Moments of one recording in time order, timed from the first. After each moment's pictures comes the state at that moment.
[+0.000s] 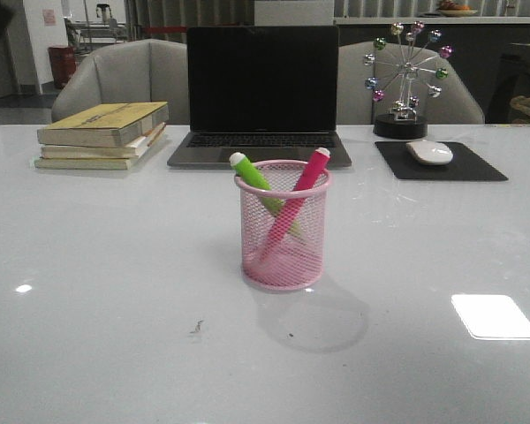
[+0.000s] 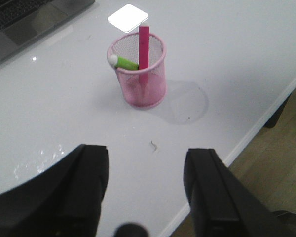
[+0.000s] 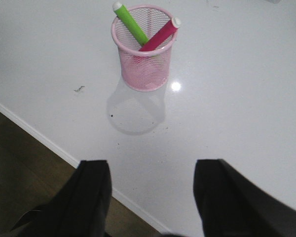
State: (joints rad) left arm -0.80 0.79 -0.71 0.07 0.61 0.07; right arm 0.56 0.75 -0.72 0.02 0.71 0.05
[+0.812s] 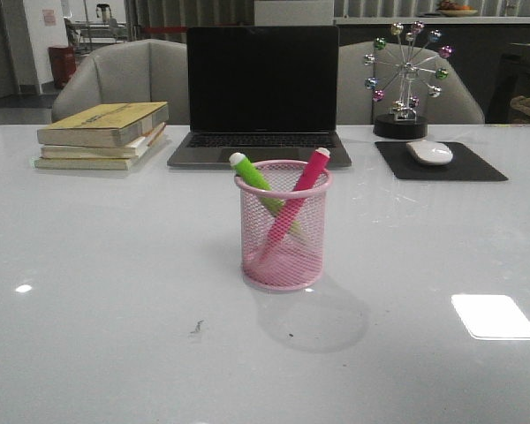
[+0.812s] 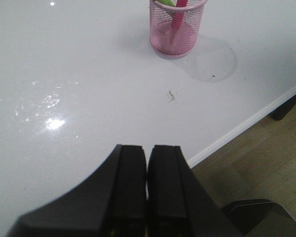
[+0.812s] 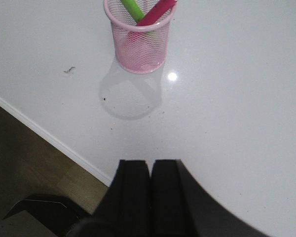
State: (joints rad) left arm -0.79 0.69 -0.62 0.21 0.73 -0.24; right arm 0.56 0.75 -0.63 0.00 0.66 0.05
